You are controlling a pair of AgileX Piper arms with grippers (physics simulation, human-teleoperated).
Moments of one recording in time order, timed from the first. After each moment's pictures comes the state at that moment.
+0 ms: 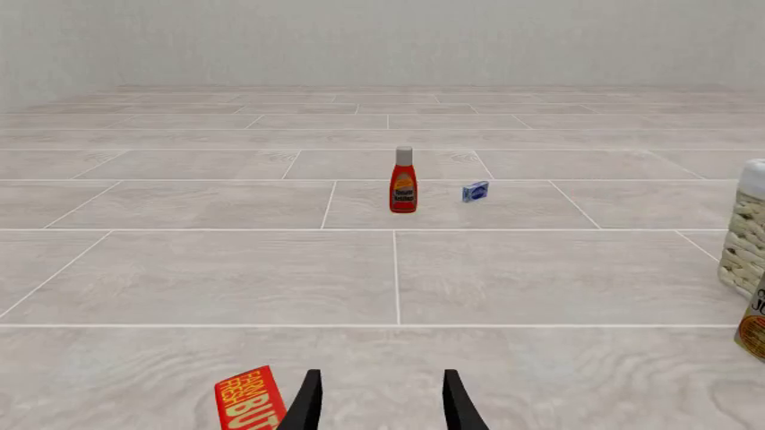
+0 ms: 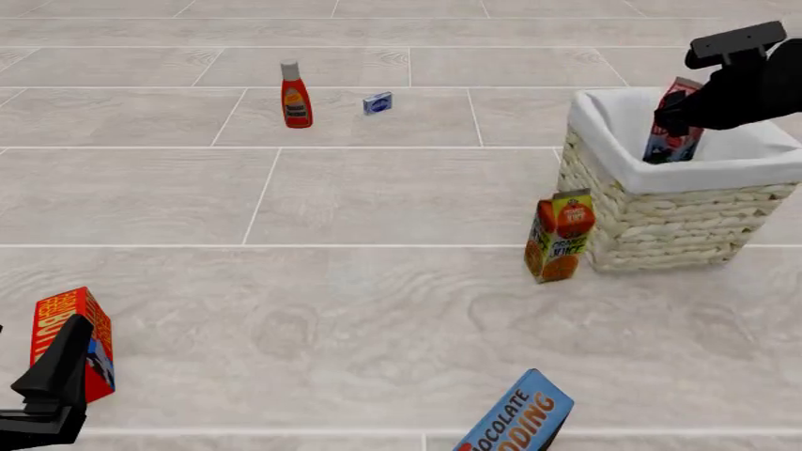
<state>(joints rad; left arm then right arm) 0.00 0.01 -0.02 0.01 0.00 -0.19 1.81 -1.56 0.47 -0.31</state>
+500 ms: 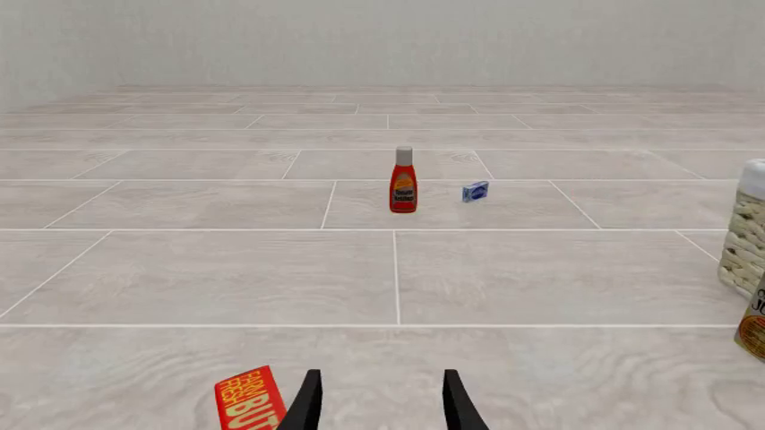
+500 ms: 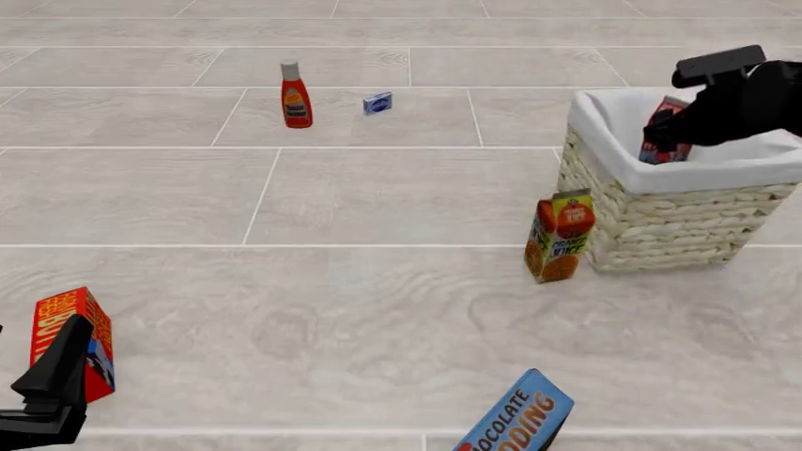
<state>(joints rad) 0.00 0.01 -0.02 0.01 0.00 -0.19 1.87 -1.55 0.44 -0.30</state>
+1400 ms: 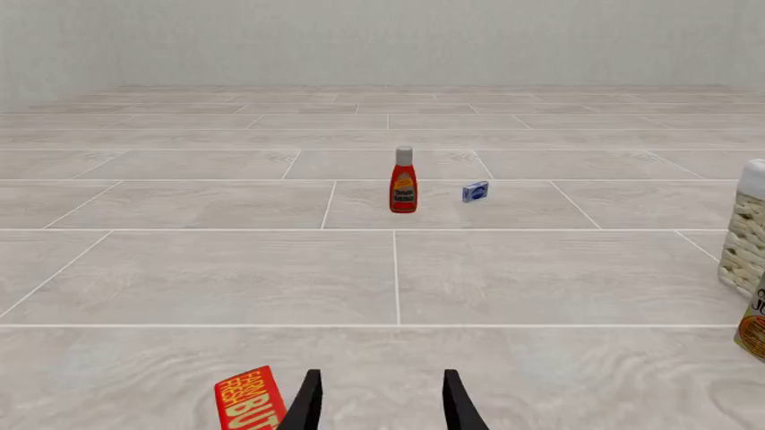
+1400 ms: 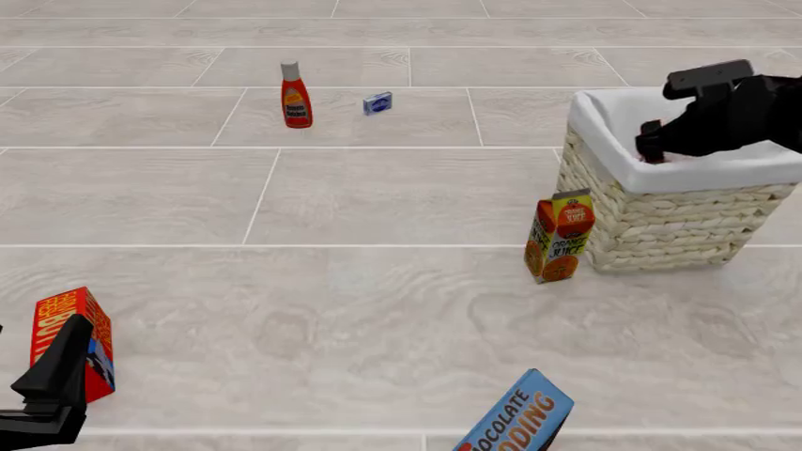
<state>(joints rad) 0.00 0.01 -0.02 0.01 0.00 -0.18 1.90 -1.53 0.41 -0.27</state>
